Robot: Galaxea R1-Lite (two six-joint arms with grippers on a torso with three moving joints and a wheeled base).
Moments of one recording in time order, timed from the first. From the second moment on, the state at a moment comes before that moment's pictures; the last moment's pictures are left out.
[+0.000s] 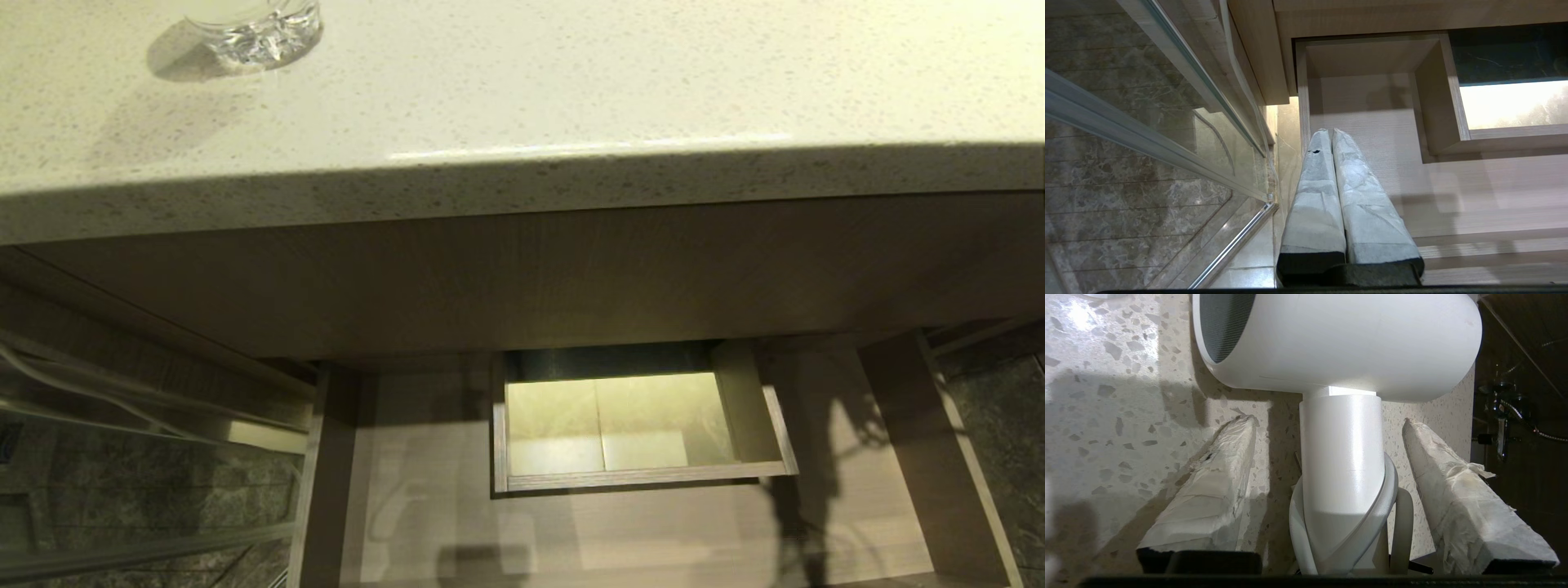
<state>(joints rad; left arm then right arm) 0.00 0.00 0.00 0.00 0.00 0.00 -0.32 1.40 -1.94 0.58 -0.06 -0.63</state>
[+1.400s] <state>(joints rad) 0.00 0.00 0.00 0.00 0.00 0.00 -0.33 1.01 -1.86 1.16 -0.01 -0.40</state>
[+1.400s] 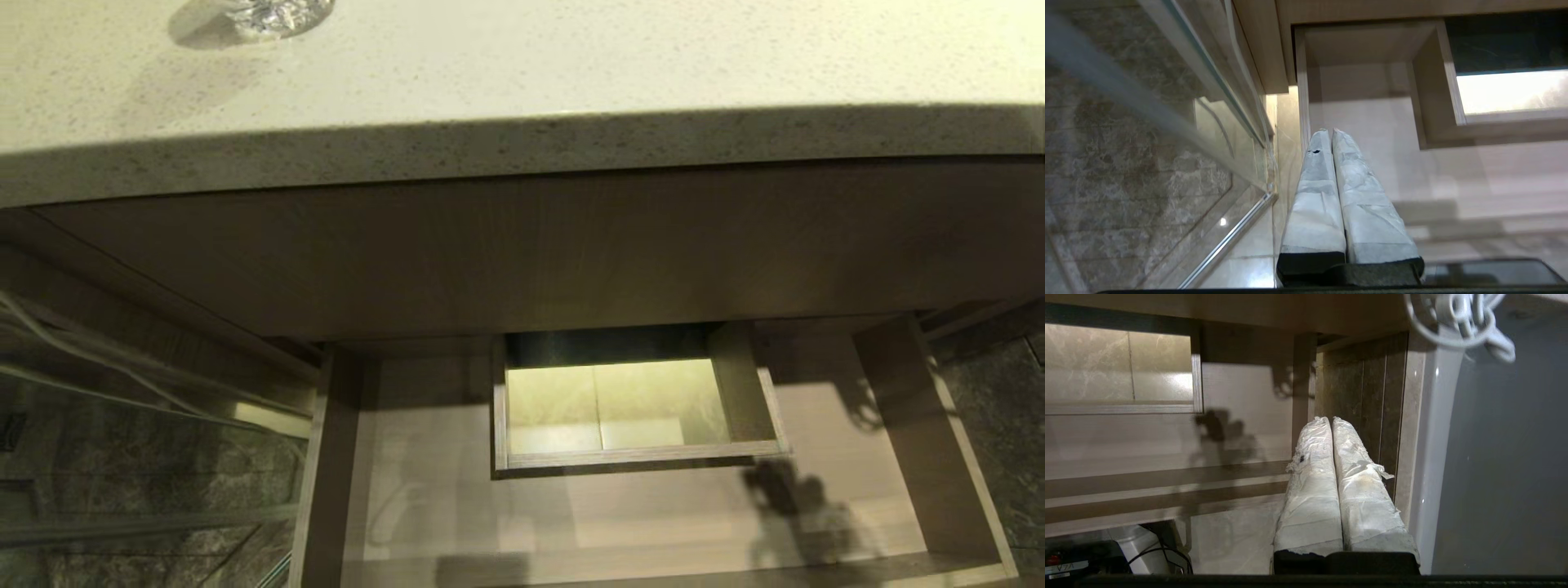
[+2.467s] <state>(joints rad) 0.00 0.00 0.00 0.00 0.00 0.00 -0.34 0.94 -1.80 1.16 -0.01 -0.40</state>
